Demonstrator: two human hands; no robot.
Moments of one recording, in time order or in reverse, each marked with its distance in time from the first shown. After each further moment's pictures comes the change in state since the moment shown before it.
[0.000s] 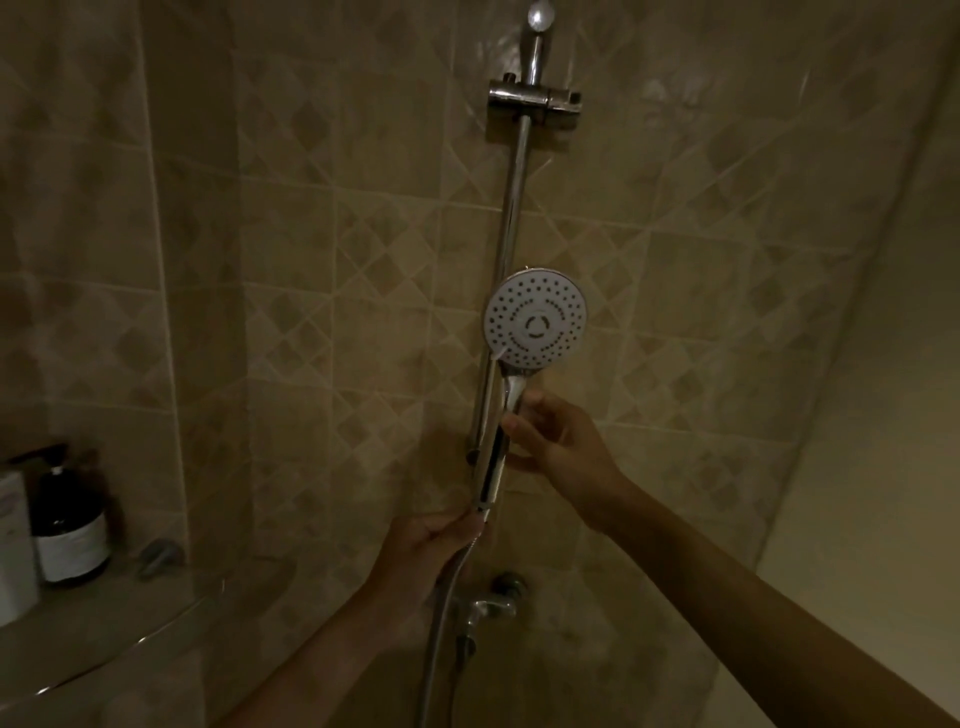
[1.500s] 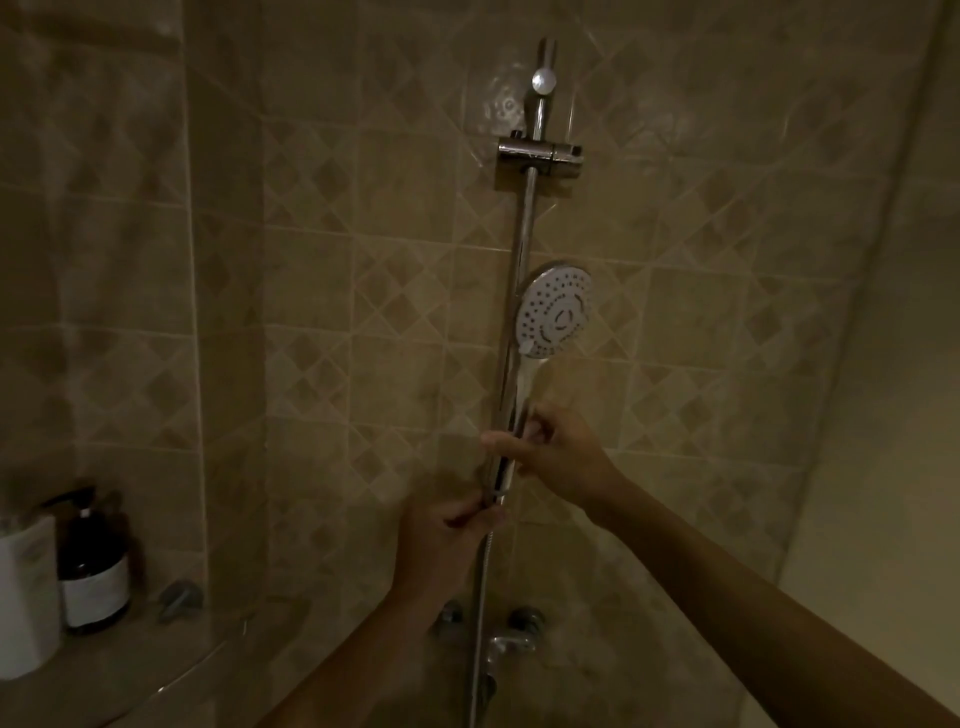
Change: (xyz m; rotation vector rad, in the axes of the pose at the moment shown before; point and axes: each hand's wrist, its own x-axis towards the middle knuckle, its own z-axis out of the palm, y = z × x) left_hand 0.018 0.041 0.006 0.142 0.227 0.217; right_hand 0.020 -0.033 0.023 -0.368 0.065 -0.010
